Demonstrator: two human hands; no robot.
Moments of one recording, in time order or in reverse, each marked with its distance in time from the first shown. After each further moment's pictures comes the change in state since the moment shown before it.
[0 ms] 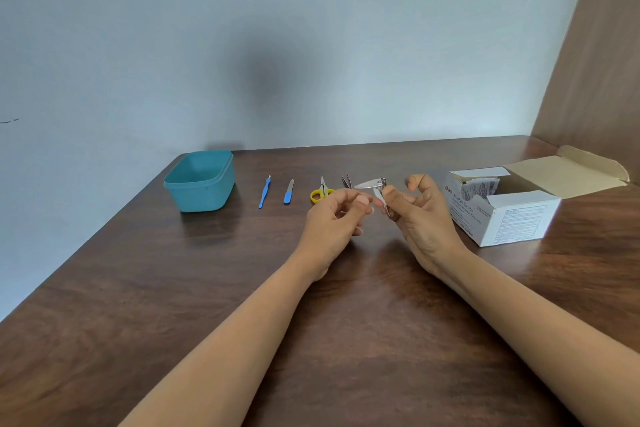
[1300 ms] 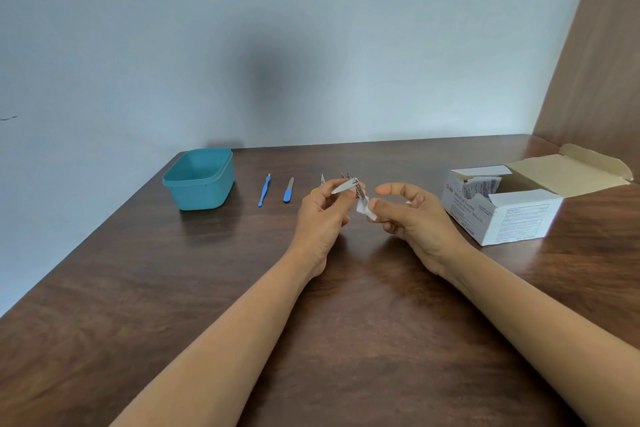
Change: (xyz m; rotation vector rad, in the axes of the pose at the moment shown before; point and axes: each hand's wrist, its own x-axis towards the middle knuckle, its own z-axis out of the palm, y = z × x) left_hand 0.000 0.007 -0.003 -0.248 0.115 -0.082; right_hand -0.005 -0.009 0.002 -0.215 -0.016 0.239
